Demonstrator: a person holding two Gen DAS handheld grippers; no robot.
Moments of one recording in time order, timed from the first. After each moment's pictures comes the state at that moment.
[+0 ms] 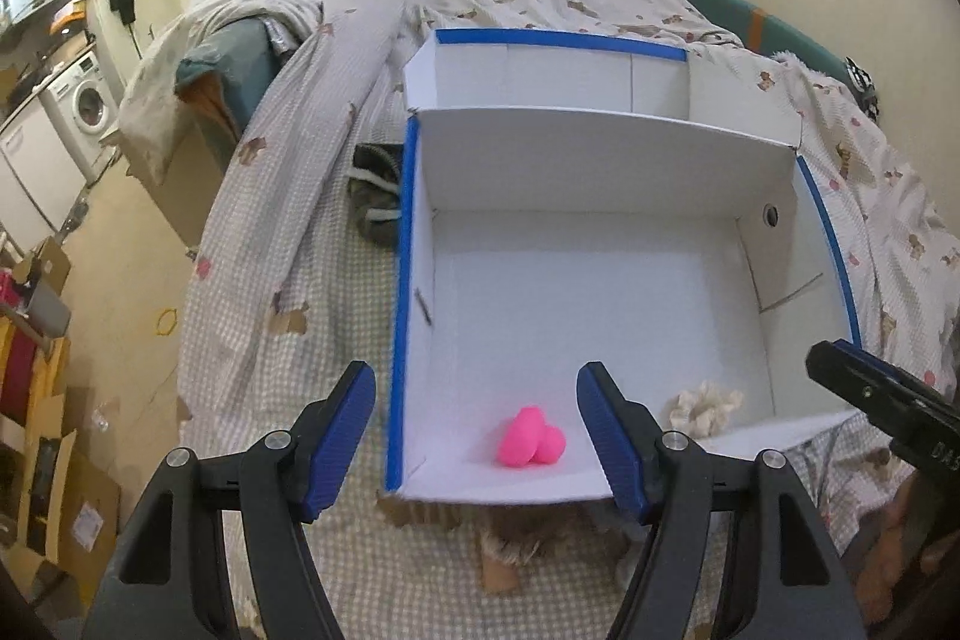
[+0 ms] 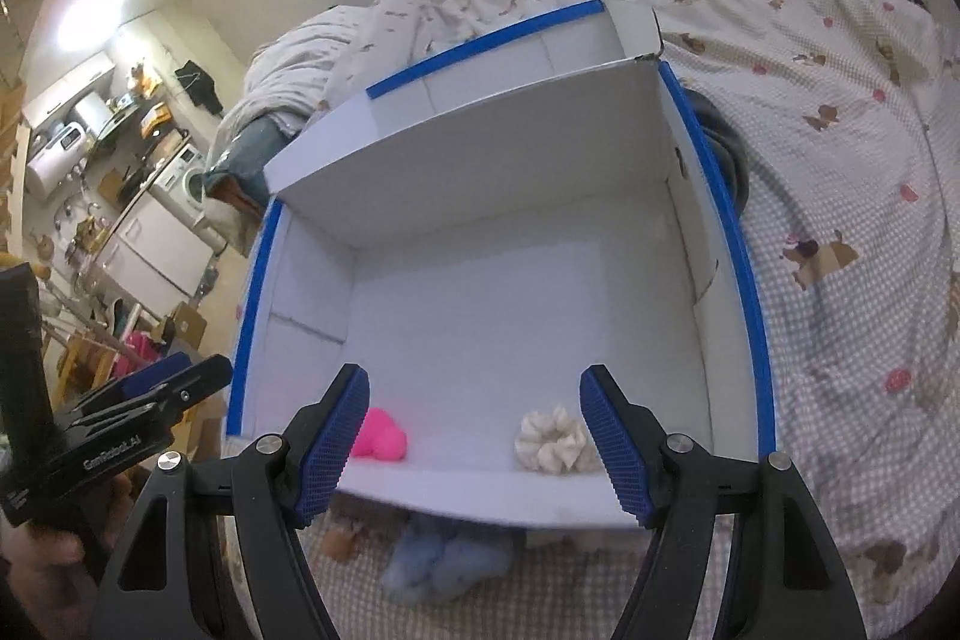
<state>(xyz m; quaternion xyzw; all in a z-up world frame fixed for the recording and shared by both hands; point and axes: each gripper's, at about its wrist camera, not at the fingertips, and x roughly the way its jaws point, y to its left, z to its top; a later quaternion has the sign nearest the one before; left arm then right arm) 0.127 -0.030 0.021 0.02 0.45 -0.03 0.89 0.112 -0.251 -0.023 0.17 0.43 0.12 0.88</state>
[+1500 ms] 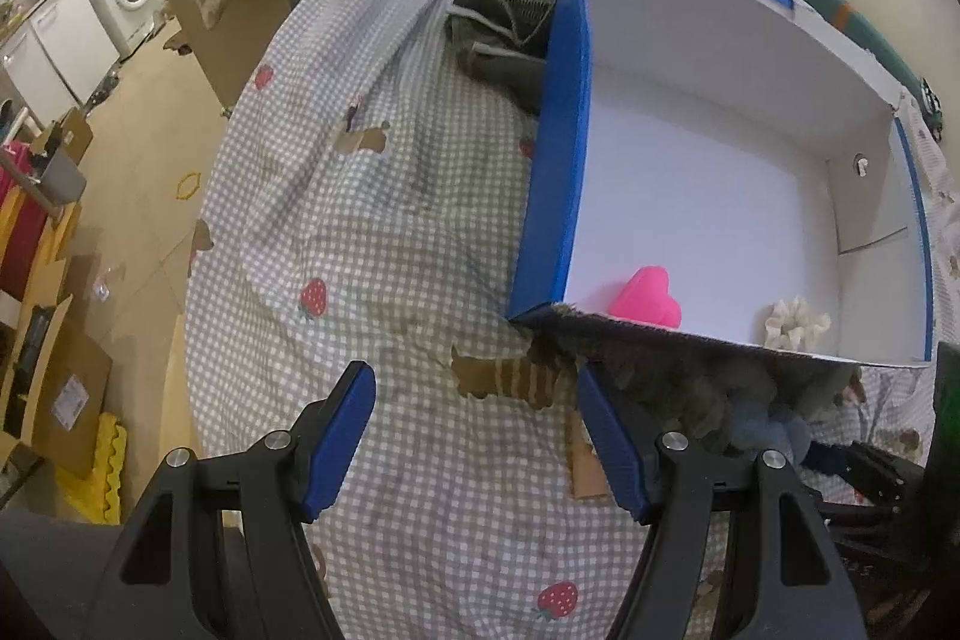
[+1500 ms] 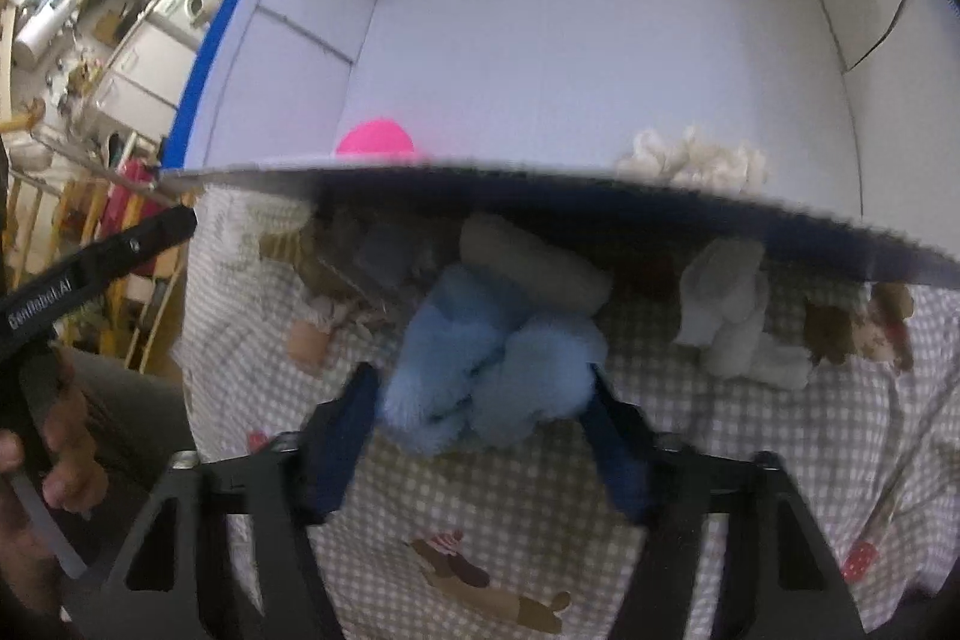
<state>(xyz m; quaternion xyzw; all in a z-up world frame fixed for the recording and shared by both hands) 0.086 0.034 -0.052 -0.05 0.54 0.04 0.84 0.087 -0.167 -0.125 0.09 0.62 0.19 0.76</state>
